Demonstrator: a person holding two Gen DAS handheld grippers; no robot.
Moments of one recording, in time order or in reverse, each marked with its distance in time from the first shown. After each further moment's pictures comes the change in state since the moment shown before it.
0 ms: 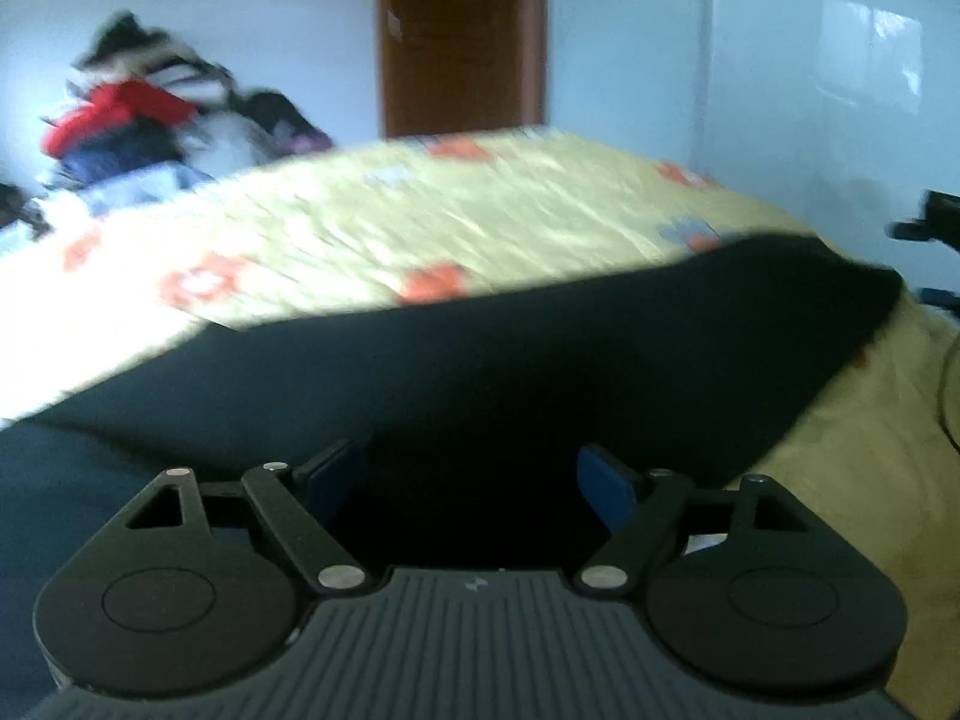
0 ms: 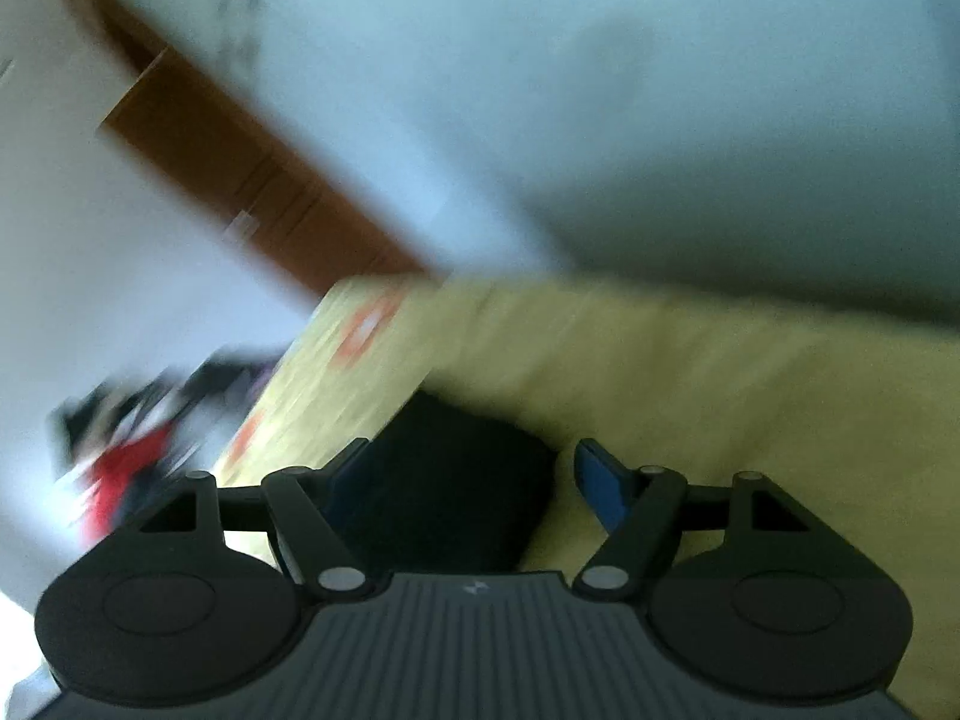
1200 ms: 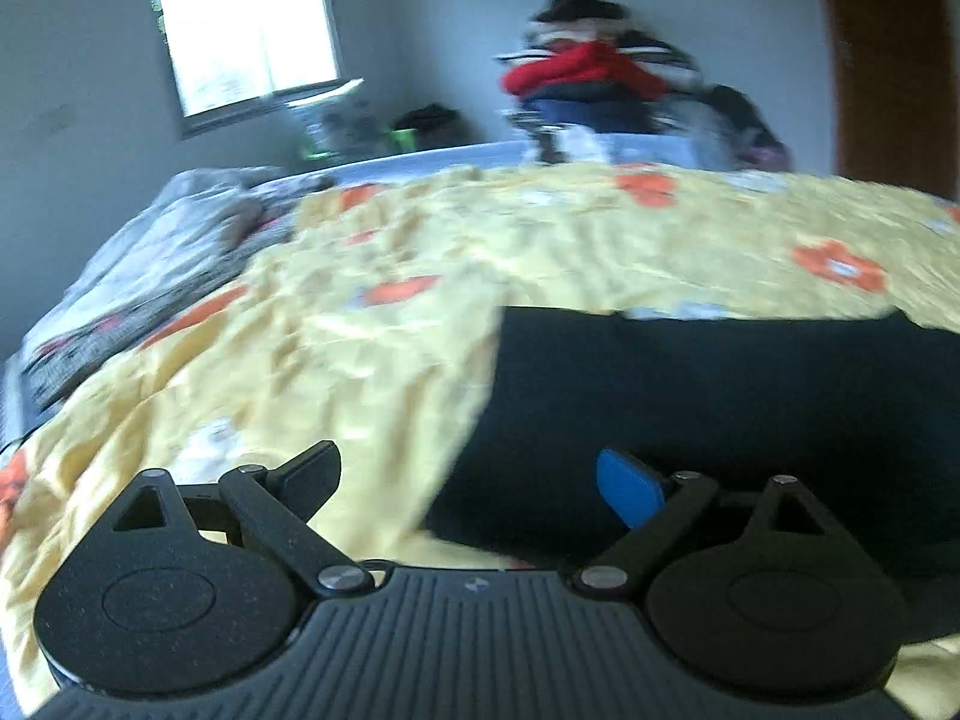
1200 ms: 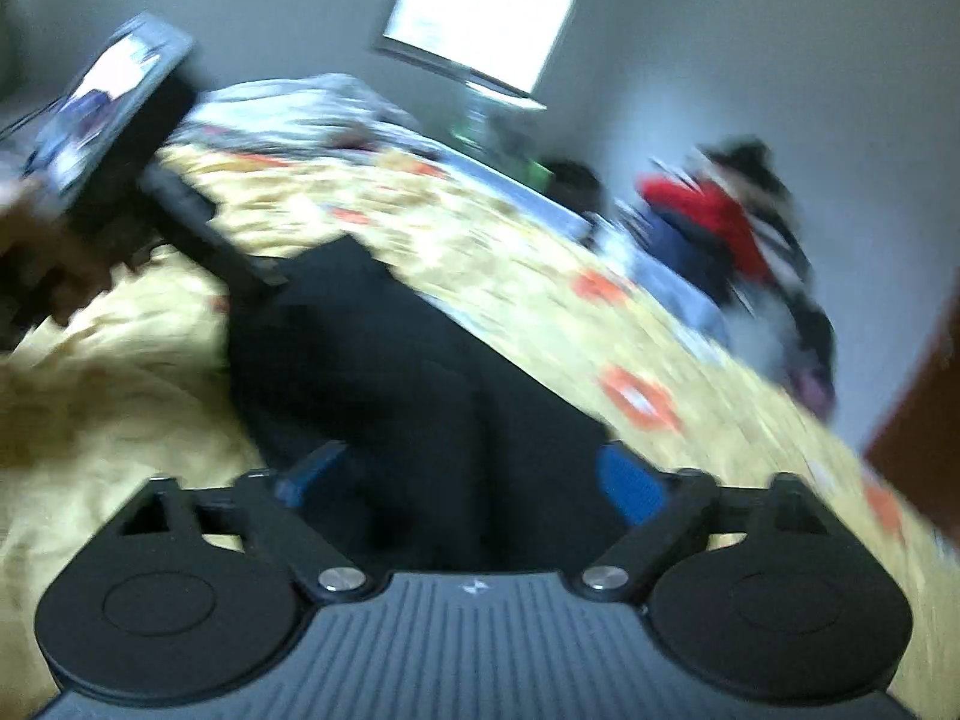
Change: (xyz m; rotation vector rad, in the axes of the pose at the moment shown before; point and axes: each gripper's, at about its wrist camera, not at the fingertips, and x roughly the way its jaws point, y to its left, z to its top) left arm -0.112 0.196 -0.057 -0.363 0.062 0.823; right arm -0.152 0.283 -0.311 -1.563 0.207 1.128
